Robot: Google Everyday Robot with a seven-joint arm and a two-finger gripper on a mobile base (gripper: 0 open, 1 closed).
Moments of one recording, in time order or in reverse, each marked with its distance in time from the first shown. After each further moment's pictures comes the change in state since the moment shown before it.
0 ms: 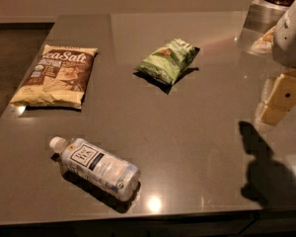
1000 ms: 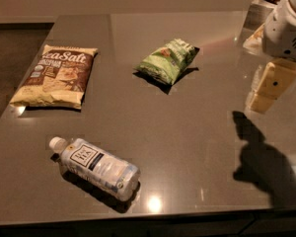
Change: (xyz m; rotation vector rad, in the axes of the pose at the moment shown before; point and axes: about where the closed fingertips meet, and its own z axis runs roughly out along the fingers) arm -0.009 -0.023 0.014 -0.044 -0.039 0.016
